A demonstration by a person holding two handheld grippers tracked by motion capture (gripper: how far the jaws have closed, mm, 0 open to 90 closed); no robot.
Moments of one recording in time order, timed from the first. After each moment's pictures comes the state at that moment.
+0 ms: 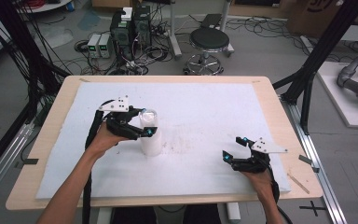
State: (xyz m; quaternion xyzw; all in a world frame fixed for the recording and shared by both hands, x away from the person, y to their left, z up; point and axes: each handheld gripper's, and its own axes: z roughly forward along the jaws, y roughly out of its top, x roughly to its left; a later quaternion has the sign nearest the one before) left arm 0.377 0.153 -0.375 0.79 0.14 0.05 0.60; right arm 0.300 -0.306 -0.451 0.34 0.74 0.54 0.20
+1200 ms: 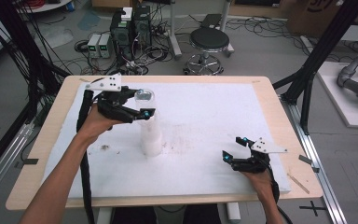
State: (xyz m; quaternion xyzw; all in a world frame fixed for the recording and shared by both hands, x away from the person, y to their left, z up) left arm 0.373 0.157 -0.288 0.78 0.12 0.08 0.61; right arm 0.300 -0.305 -0.451 0.34 0.75 0.54 0.20
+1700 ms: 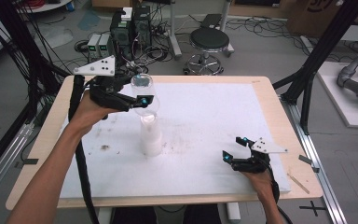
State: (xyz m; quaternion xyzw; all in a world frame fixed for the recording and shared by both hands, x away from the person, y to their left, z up) left arm 0.362 0.161 -0.244 0.77 0.11 0.10 0.62; right arm 0.300 -0.306 -0.451 0.33 0.74 0.54 0.20
